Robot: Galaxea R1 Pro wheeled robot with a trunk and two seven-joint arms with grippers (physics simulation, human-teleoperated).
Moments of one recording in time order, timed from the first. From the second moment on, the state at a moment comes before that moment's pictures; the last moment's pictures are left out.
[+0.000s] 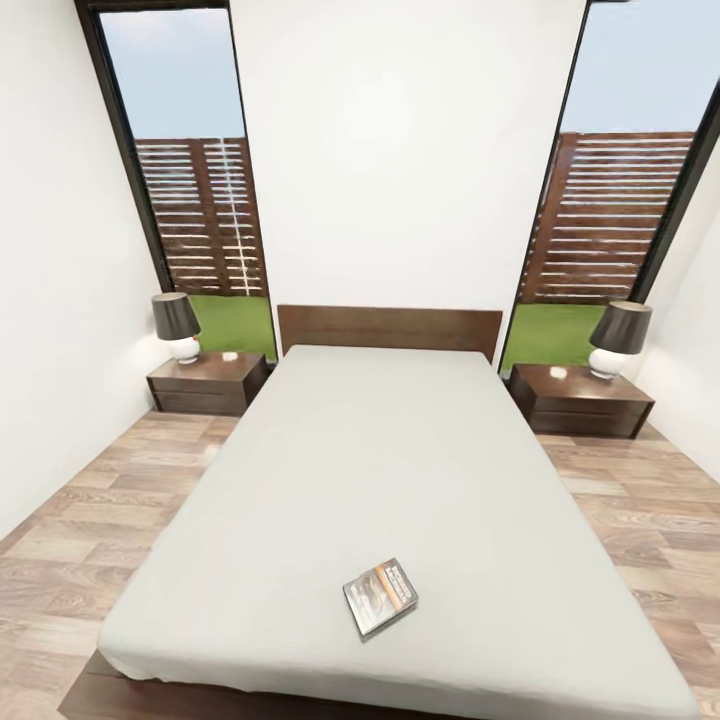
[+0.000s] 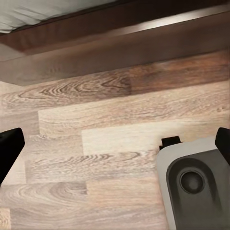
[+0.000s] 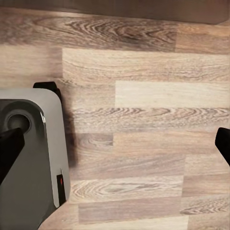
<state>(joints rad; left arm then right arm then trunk) -0.11 0.09 -0.34 -0.09 0.06 -0.41 0.18 -0.15 -0.26 -0.24 0.03 0.16 -0.22 0.12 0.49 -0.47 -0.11</state>
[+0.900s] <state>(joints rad) -0.11 0.09 -0.38 -0.09 0.06 -0.41 0.18 -0.15 -0.26 -0.23 0.03 0.17 -0.22 0.12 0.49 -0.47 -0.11</state>
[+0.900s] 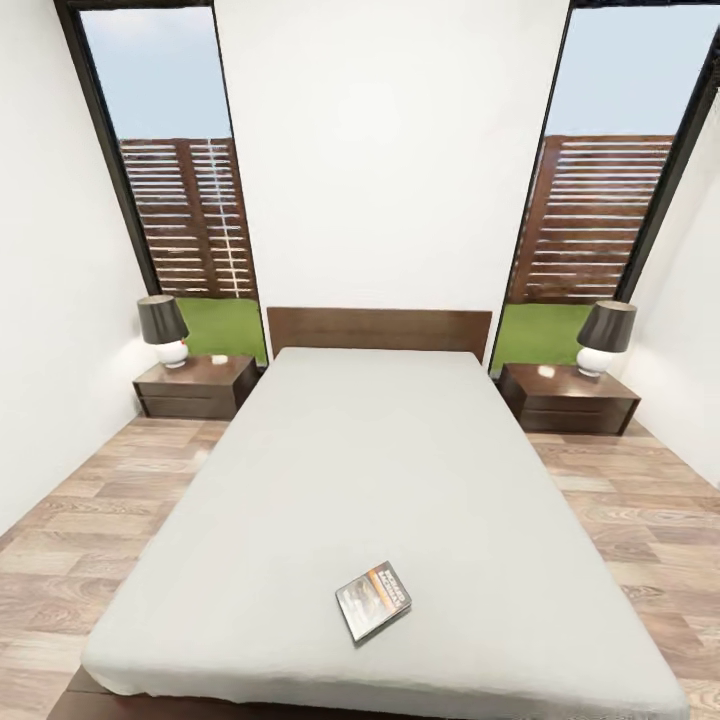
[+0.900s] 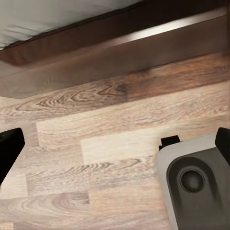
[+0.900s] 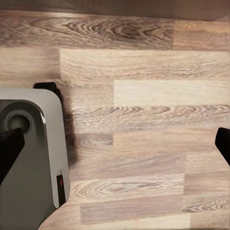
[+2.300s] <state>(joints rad) -0.11 0.09 -0.38 -0.09 0.06 -0.41 0.18 -0.15 -0.26 -0.23 0.03 0.17 -0.22 0.12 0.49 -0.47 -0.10</state>
